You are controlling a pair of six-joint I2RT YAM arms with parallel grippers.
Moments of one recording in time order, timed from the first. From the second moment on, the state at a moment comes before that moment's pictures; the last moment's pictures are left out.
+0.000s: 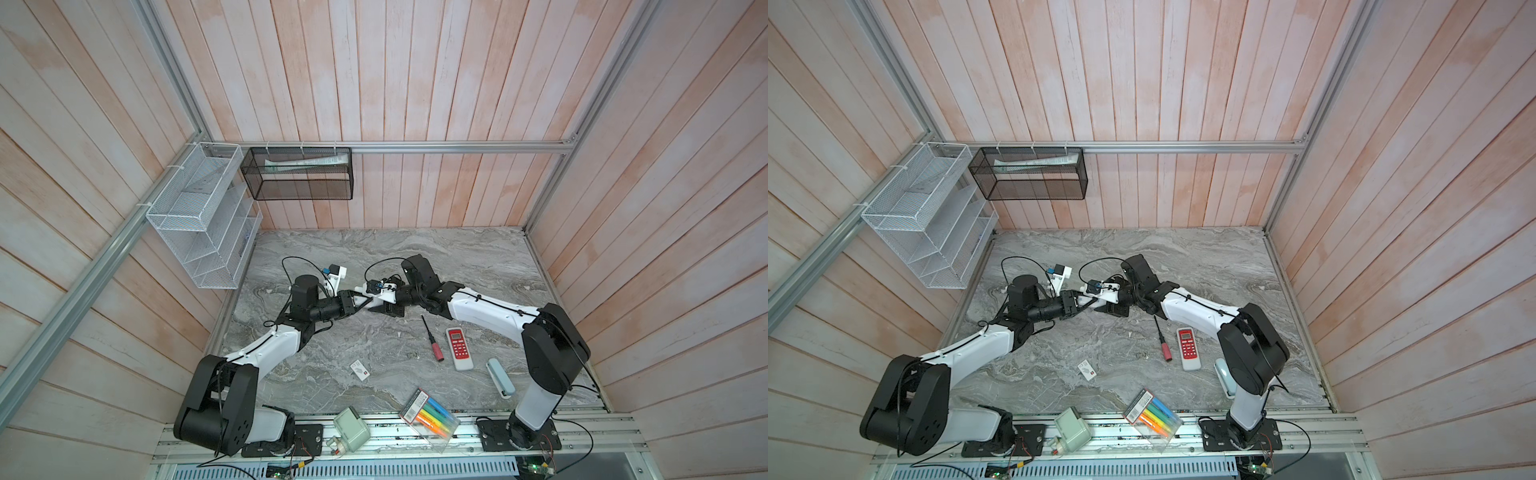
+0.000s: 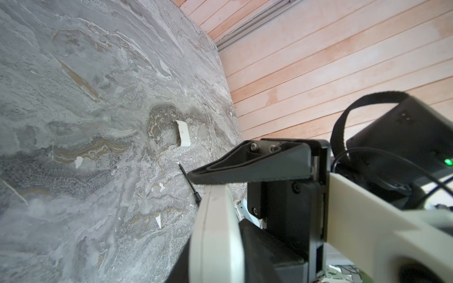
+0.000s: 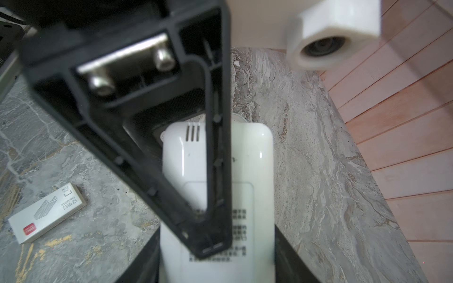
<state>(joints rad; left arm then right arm) -0.26 1.38 0.63 0.35 0.86 -0.78 0.76 1.76 1.22 -0.10 -0.49 -0.68</state>
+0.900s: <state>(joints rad) -0.17 1.09 0.62 0.02 0.54 -0.71 0.68 1.93 1.20 -0.23 -0.44 -0.62</state>
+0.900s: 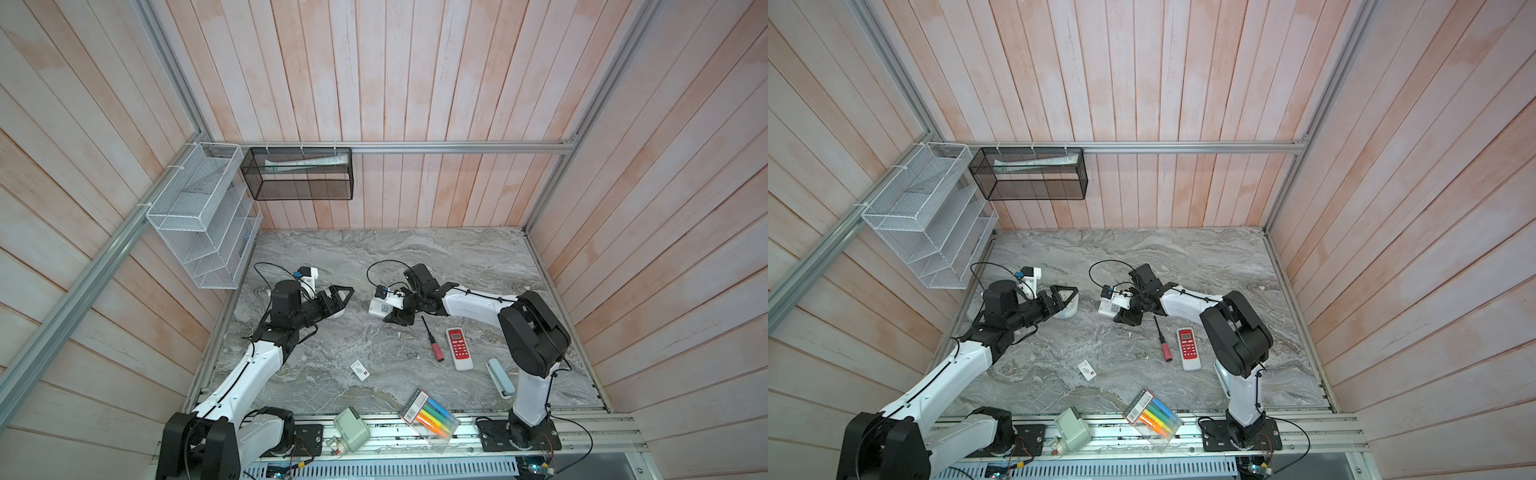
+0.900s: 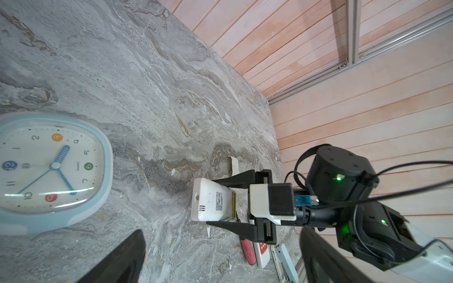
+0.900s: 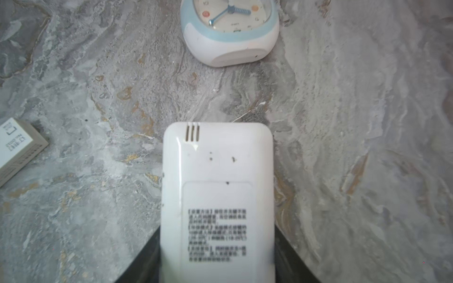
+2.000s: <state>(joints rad) -0.17 1.12 0.60 0.01 0.54 -0.69 0.73 2.07 1.36 -0.44 -0.43 -0.73</state>
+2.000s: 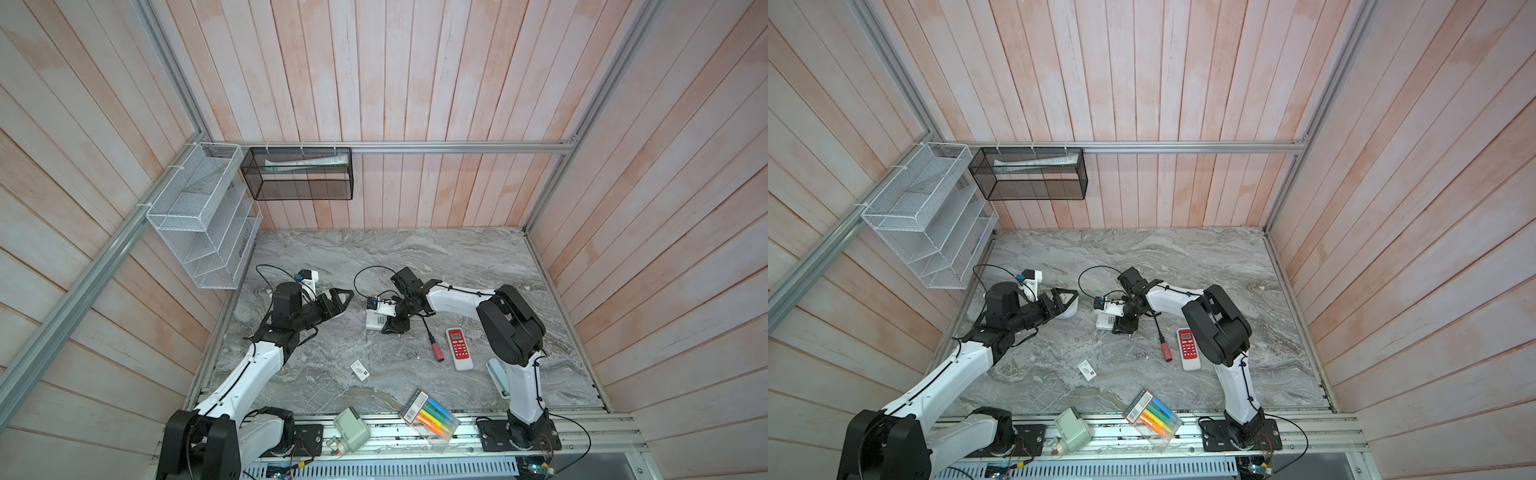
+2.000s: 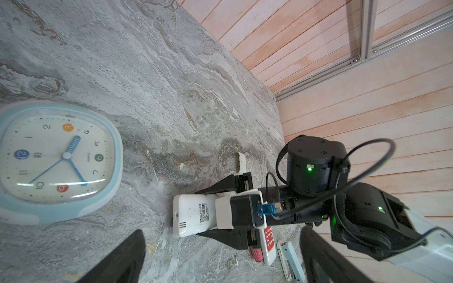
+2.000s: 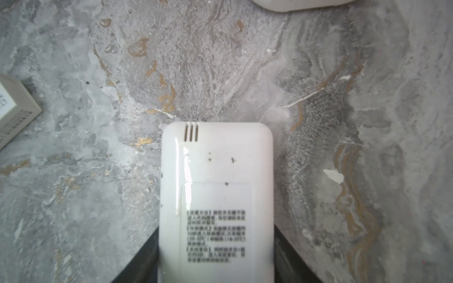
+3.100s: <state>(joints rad) -0.17 1.12 0.60 0.01 0.55 -0.68 0.72 1.66 1.01 -0.07 -0.30 -0.44</state>
